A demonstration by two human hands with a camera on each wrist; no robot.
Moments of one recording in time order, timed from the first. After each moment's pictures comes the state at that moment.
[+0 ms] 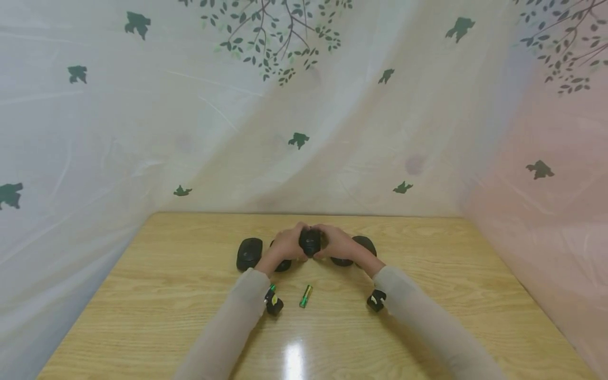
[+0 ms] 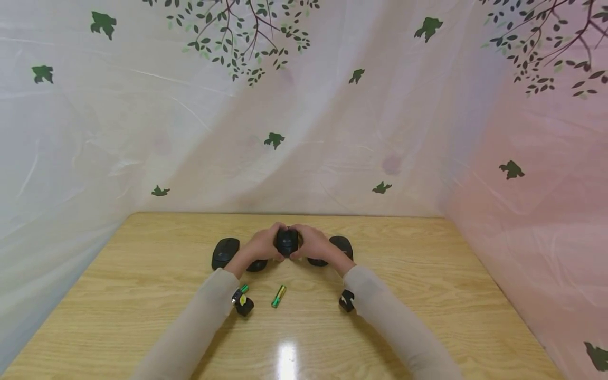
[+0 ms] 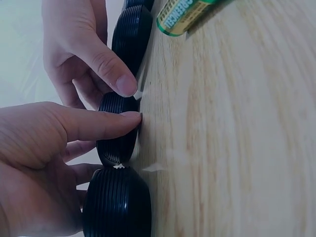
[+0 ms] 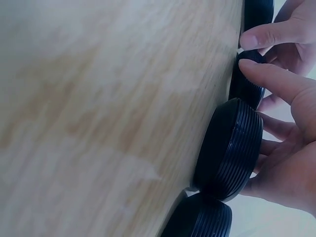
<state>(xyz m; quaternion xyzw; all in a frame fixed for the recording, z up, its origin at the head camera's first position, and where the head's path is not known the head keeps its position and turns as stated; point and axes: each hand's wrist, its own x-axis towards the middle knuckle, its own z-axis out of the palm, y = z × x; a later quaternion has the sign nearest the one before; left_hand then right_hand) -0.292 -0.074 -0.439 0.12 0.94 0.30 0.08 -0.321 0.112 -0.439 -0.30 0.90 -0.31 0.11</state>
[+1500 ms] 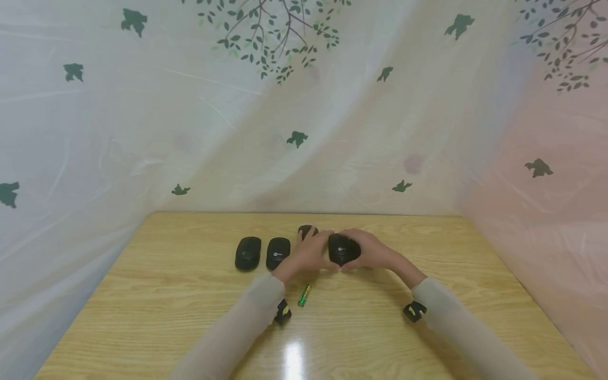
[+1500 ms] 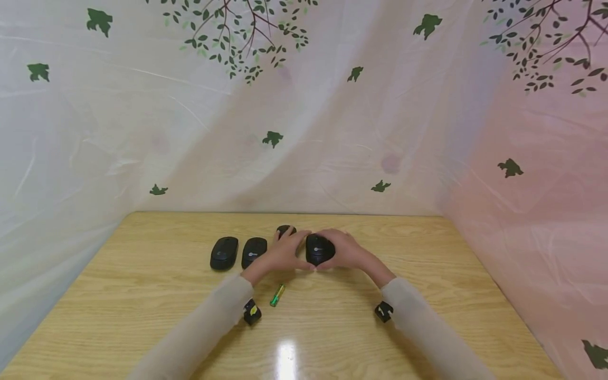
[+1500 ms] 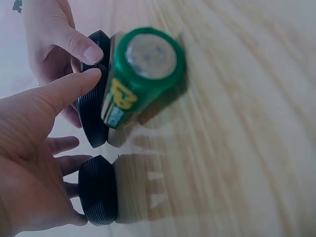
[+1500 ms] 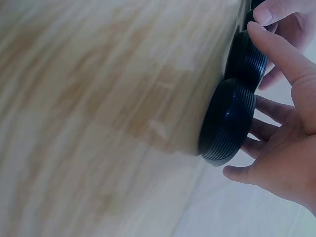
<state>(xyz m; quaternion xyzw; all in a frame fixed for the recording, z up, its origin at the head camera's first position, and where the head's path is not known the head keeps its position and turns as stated) -0.277 -0.027 -0.448 0.22 0.94 0.26 0.06 -0.305 0.193 -0.441 -0.35 0.89 -0.28 0.06</state>
